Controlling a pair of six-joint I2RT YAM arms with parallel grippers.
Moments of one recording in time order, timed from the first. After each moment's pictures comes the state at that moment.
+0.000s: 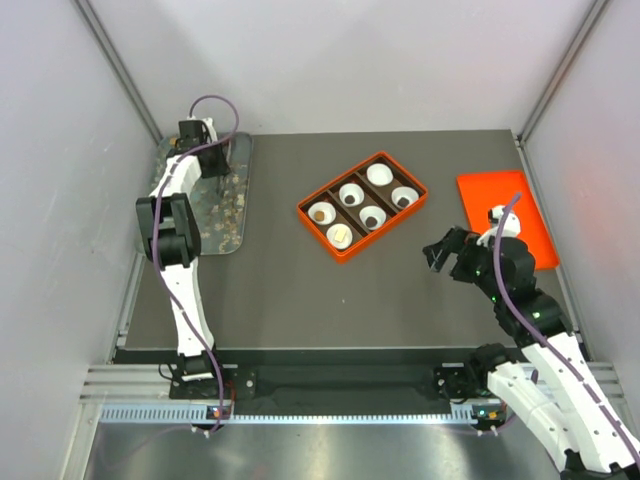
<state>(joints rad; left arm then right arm) 0.12 2.36 2.02 -0.44 0.16 -0.08 0.34 0.58 0.68 -0.54 0.06 0.54</state>
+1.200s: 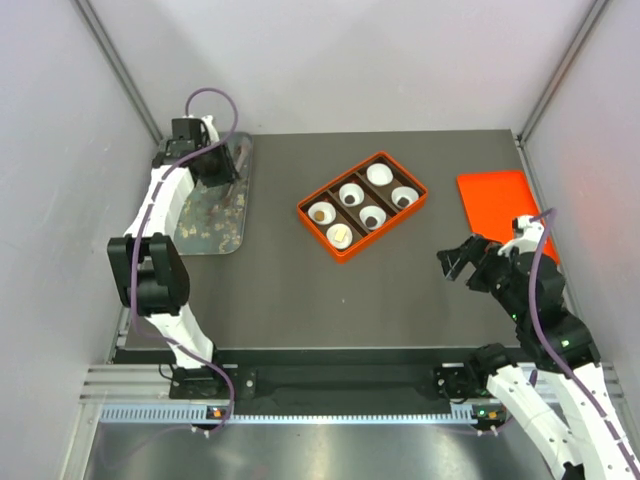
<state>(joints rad) 0.05 1.80 1.62 -0.61 0.22 -0.22 0.34 0.43 0.78 -0.71 0.07 0.54</state>
